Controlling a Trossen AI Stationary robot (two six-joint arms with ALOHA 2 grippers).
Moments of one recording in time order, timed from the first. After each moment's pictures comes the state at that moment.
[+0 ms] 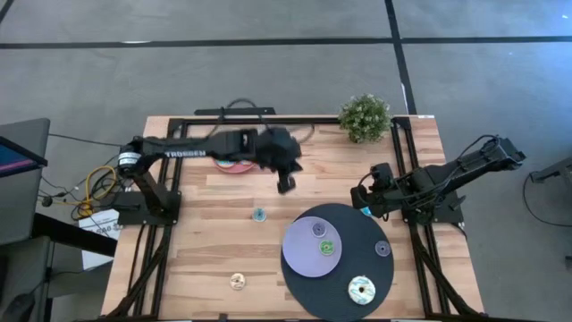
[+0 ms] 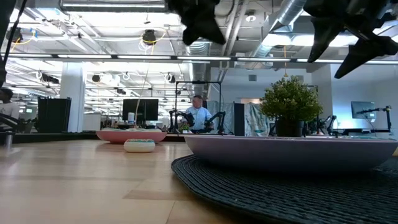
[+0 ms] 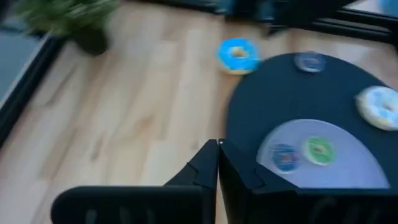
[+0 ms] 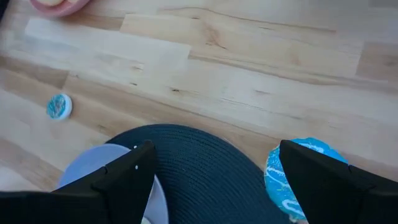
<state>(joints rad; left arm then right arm) 0.12 1.71 1.56 -0.54 0.02 -0.08 0.36 1.07 0.89 -1.06 0.50 1.52</state>
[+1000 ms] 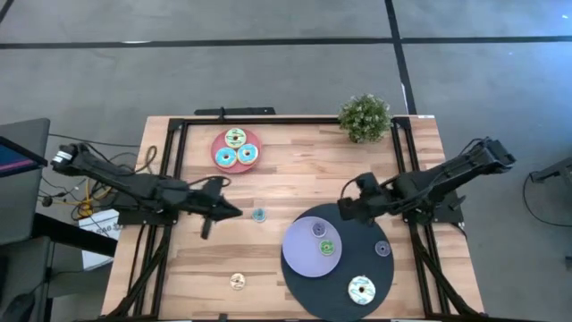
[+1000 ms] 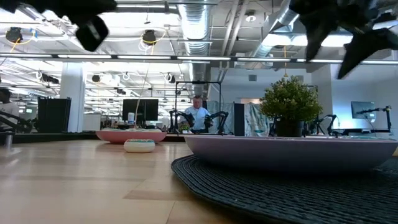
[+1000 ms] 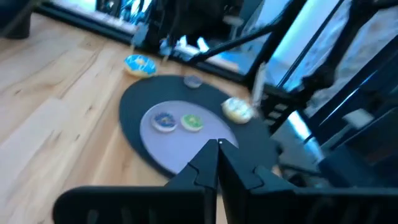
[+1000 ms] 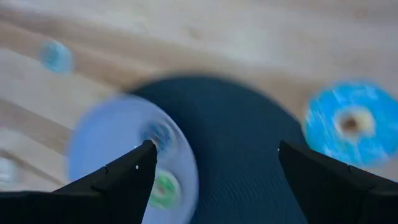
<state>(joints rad) -0.32 0.77 0.46 0.11 -0.17 -0.45 0.36 1.27 1.03 -1.04 0.27 1.56</state>
